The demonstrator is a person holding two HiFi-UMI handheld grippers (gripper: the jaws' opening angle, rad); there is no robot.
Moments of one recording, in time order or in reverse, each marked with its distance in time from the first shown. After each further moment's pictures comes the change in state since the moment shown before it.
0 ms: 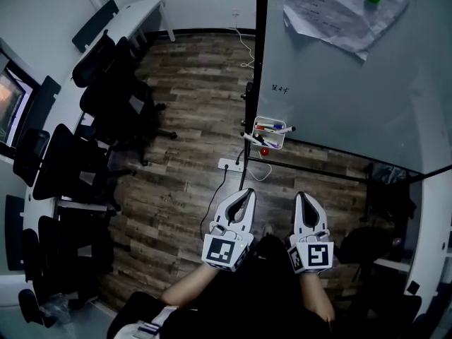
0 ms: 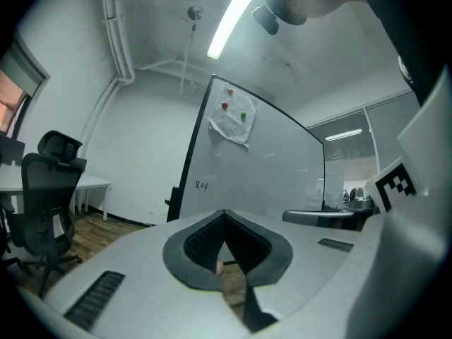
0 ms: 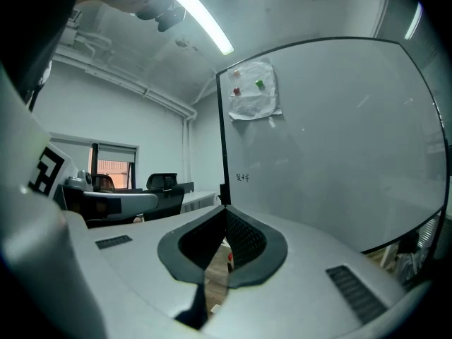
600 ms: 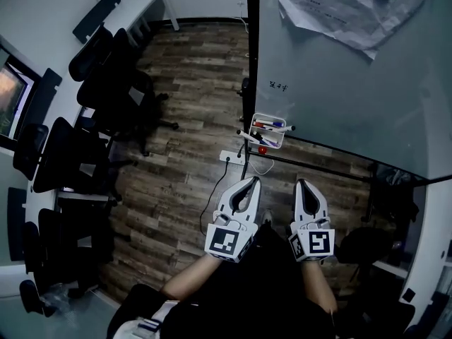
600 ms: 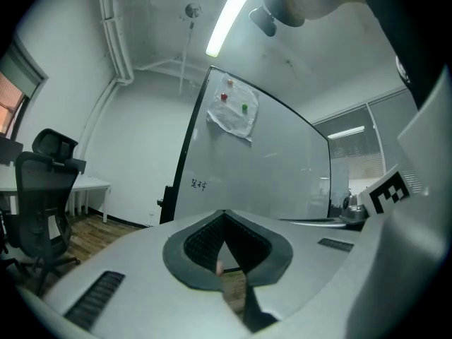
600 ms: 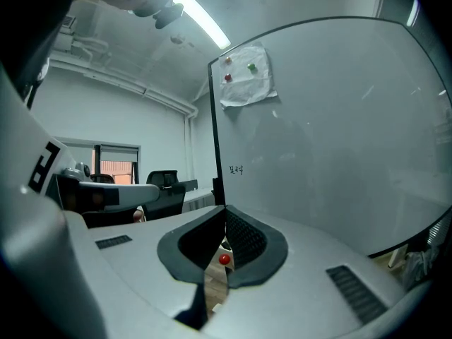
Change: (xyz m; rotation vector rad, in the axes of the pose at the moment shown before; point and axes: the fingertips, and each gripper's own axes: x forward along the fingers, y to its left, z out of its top) left arm 0.052 0.000 -0.002 -0.001 0.008 0.038; right arm 0.046 -0.036 -0.011 0.022 0.024 0.041
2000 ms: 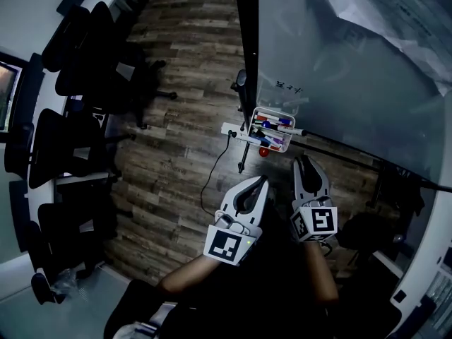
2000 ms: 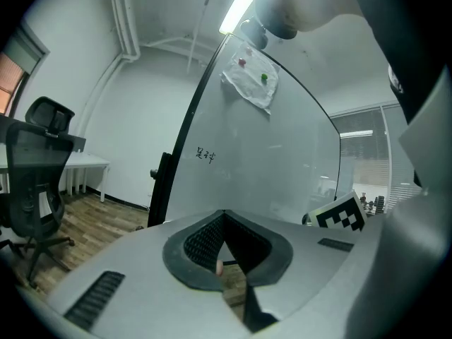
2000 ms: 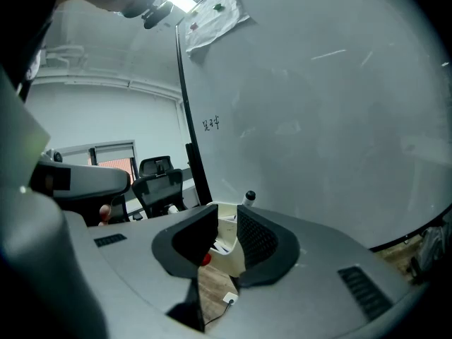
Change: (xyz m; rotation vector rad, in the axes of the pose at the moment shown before) left arm 0.073 0.015 -0.045 -0.118 0.098 -0.024; right arm 0.117 -0.047 -0.067 0.121 0.157 0.050
